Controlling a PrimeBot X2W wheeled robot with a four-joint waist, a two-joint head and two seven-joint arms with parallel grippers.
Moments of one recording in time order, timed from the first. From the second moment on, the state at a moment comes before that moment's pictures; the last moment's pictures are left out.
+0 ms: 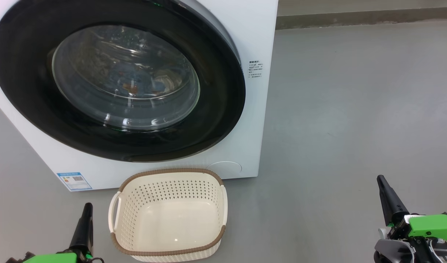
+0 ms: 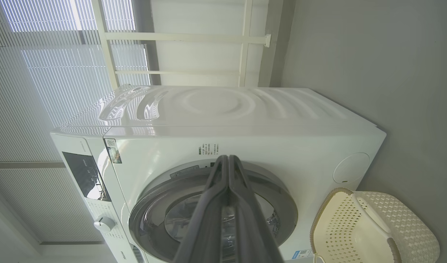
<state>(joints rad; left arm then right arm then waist) -0.07 0.04 0.08 0.24 -1.60 -0.10 0.11 -0.08 -0.04 -0.13 0.29 1.61 0.13 0.11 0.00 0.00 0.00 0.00</state>
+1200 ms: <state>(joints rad) -0.07 0.04 0.08 0.24 -1.60 -0.10 0.11 -0.08 -0.04 -0.13 0.29 1.61 0.13 0.11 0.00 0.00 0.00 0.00</state>
